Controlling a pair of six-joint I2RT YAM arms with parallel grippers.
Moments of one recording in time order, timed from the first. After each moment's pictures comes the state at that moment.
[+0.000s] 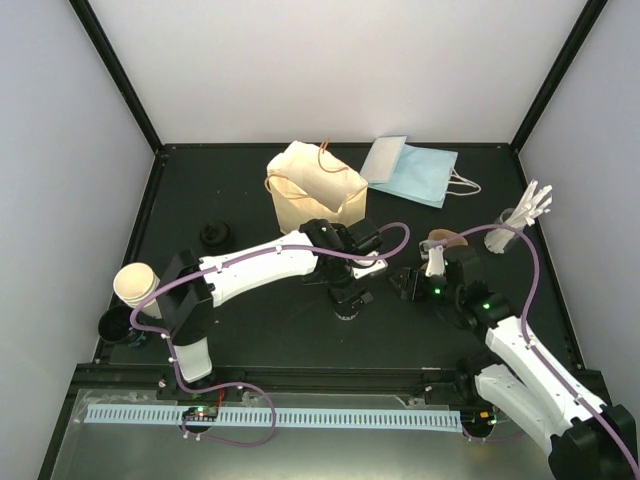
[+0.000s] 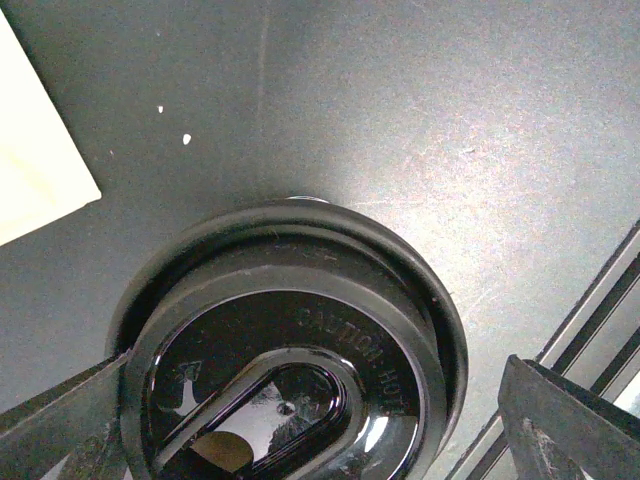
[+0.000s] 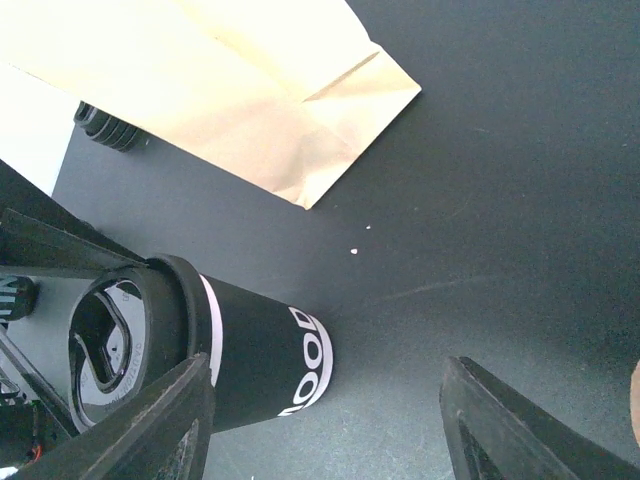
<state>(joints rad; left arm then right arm) -1.03 1.80 1.53 -1.05 0.07 -0.03 0.39 0.78 0.46 -0.36 -0.40 0.52</state>
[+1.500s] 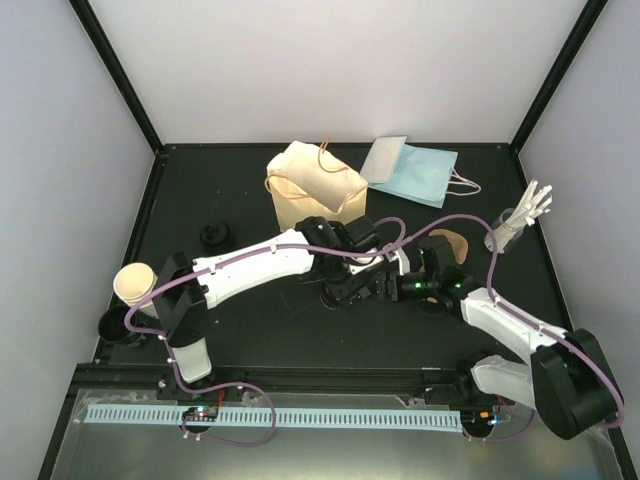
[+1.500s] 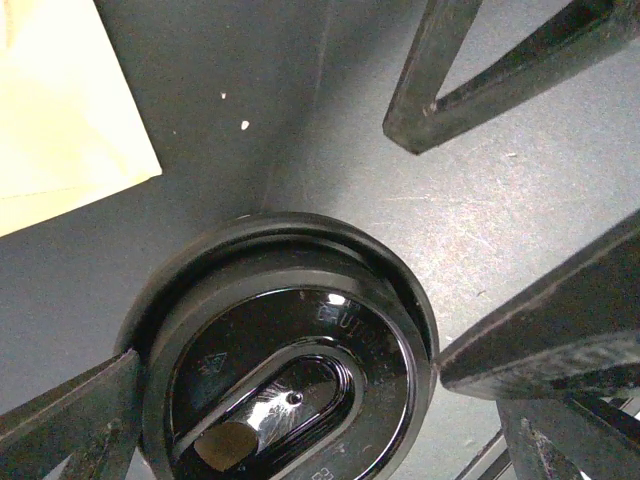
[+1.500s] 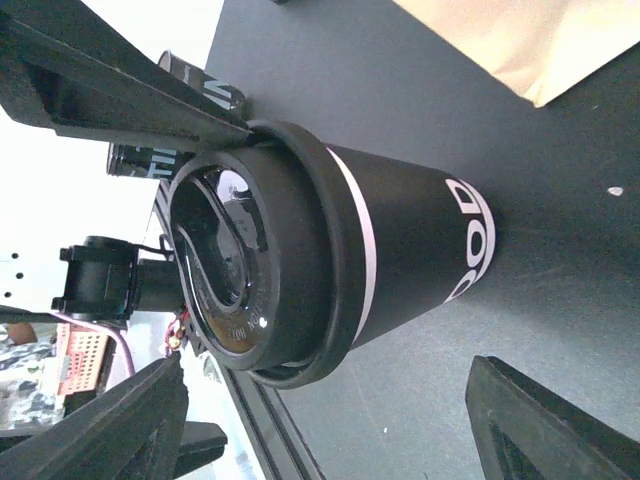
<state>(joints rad) -1.03 1.78 1.56 -1.10 0.00 -0.08 0.44 1.12 0.47 -0.10 -0.82 0.50</state>
